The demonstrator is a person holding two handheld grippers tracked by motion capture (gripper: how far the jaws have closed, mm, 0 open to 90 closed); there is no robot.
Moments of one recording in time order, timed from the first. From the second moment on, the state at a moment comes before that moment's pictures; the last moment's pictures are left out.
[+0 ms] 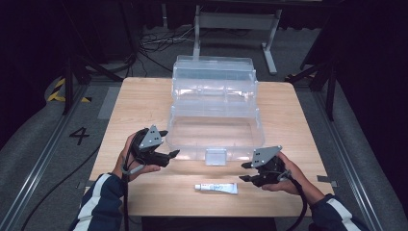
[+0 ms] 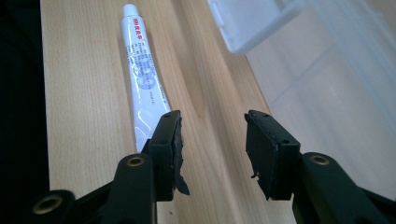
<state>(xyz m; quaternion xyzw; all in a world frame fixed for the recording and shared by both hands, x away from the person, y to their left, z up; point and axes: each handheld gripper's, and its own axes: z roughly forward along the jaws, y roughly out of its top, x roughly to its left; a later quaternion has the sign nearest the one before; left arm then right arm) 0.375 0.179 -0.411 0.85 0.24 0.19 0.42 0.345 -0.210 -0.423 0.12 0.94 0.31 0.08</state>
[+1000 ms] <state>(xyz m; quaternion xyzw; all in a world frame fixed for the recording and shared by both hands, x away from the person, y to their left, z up) 0.359 0.228 -0.482 0.89 0.30 0.11 0.32 0.339 -0.120 -0.452 0.02 0.97 0.22 0.01</state>
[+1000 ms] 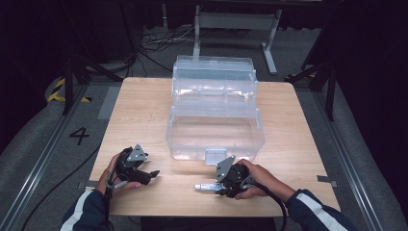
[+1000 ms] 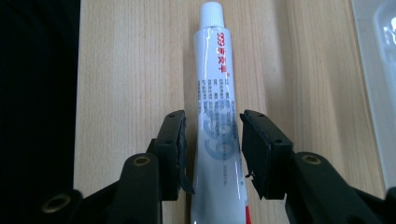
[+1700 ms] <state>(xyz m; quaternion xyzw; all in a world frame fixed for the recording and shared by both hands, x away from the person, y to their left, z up) 0.360 0.232 -0.496 0.88 0.31 0.10 0.35 0.345 -0.095 -0.456 0.03 0.98 0.18 0.00</state>
